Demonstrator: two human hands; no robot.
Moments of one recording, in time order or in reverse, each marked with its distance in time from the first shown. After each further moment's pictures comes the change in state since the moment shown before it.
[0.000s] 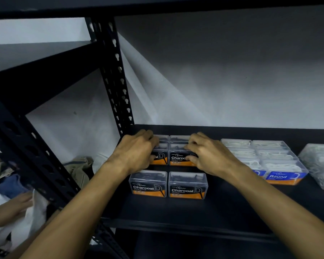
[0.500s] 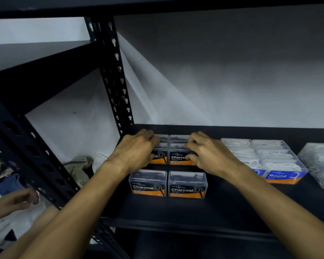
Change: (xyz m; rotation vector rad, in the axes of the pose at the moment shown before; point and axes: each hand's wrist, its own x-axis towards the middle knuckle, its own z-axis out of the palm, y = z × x) left_hand 0.001 -0.003 0.004 0.009 0.022 0.037; right_hand -0.001 0.002 0.003 0.001 0.020 0.000
